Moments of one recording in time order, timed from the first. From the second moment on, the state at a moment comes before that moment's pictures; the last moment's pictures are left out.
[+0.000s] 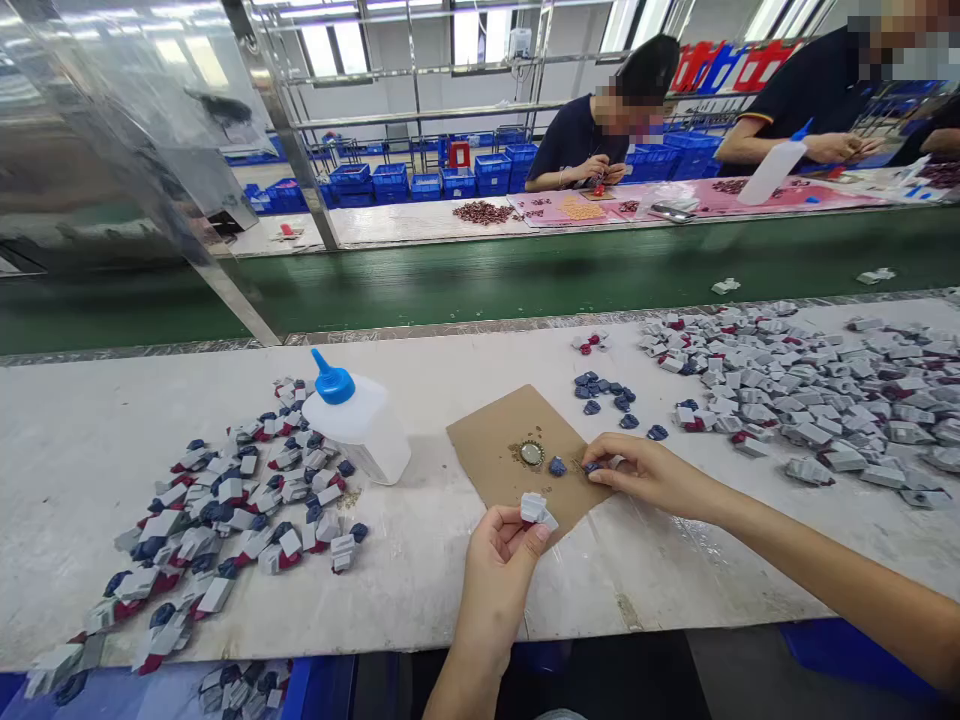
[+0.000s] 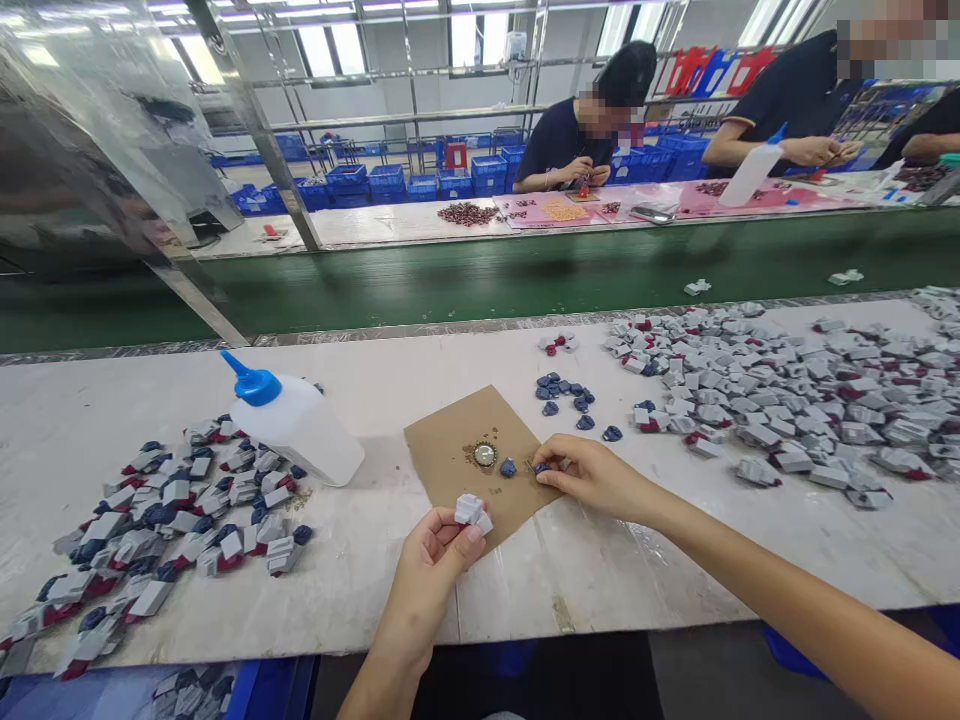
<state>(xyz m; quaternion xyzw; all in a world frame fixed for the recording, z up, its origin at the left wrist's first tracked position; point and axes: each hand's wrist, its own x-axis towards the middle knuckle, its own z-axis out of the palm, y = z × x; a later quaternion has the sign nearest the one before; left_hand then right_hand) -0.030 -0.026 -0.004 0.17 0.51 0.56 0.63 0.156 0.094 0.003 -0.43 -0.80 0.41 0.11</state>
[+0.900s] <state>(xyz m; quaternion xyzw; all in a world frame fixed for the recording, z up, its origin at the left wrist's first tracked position) -0.023 -0.032 -0.010 0.18 0.50 0.60 0.59 0.121 0.111 0.014 -0.32 -0.91 0.17 0.19</state>
